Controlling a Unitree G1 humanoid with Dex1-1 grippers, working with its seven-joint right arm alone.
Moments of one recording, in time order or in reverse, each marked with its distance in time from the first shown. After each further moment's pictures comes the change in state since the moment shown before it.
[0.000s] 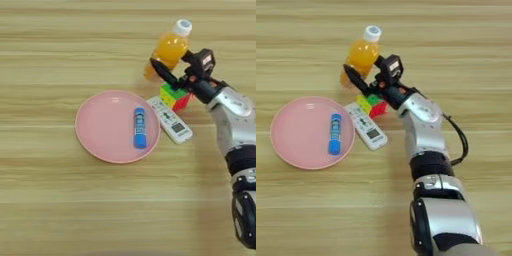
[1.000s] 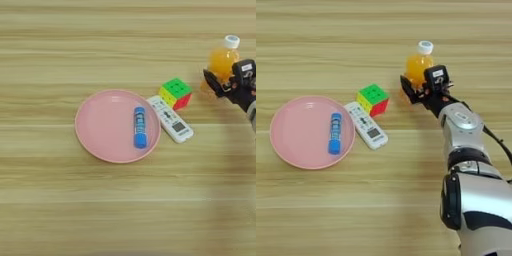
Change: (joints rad) arm -0.118 -0.180 -0.051 0.485 -0.217 -0.113 -0.284
